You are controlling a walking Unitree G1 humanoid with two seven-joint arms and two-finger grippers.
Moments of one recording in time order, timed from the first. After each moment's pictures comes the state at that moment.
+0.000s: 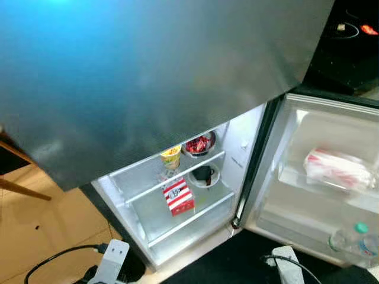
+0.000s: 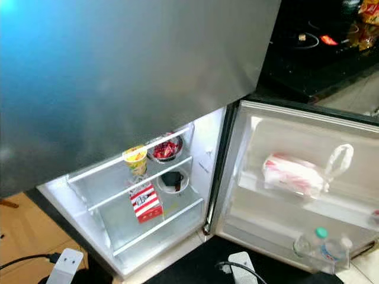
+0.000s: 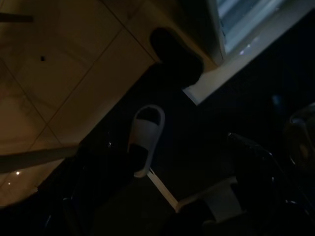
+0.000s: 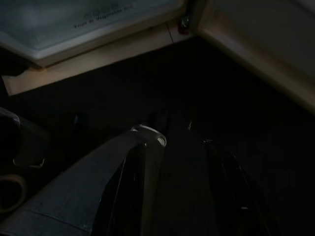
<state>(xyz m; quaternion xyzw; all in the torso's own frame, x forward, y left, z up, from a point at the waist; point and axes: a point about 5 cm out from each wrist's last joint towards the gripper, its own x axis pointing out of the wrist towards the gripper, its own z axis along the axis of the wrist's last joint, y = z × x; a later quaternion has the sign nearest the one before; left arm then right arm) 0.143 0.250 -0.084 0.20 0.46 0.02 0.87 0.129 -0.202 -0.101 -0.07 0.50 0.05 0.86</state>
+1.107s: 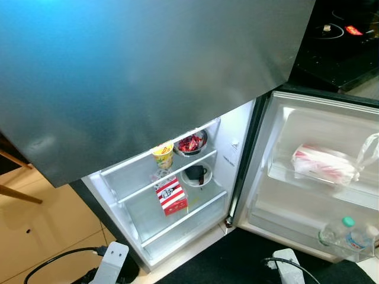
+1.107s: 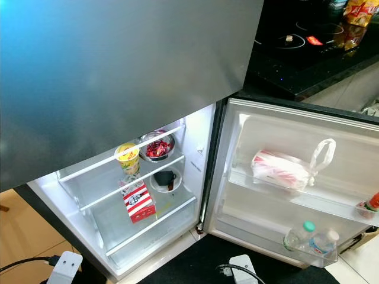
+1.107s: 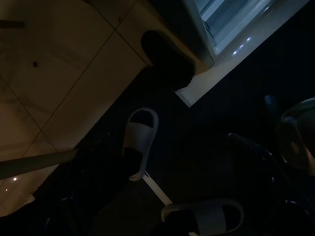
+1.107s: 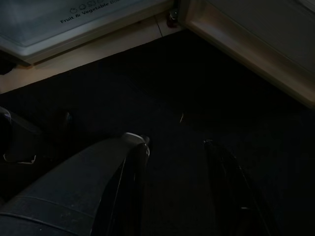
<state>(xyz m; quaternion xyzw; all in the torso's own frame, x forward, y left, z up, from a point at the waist) 0.139 0.252 -0.086 0.20 0.46 0.02 0.86 0.126 -0.203 -0.102 -0.07 0.51 0.05 0.86</state>
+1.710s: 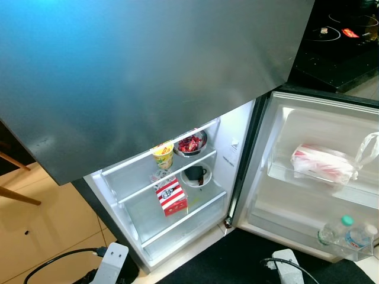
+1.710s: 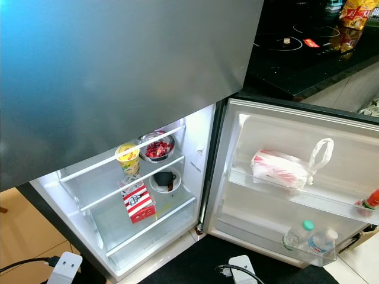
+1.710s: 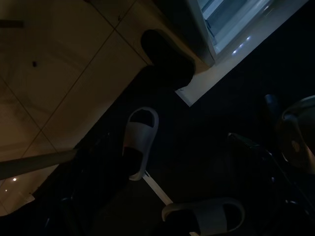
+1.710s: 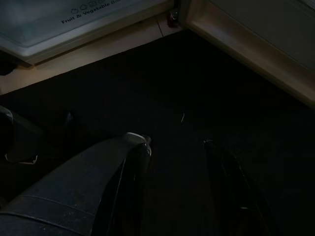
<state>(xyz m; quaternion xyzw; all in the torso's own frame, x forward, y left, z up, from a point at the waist) 0.139 0.252 -0.086 0.20 0.47 0.02 0.86 0.126 -0.201 -0.103 -0.07 0.51 0.05 0.86</state>
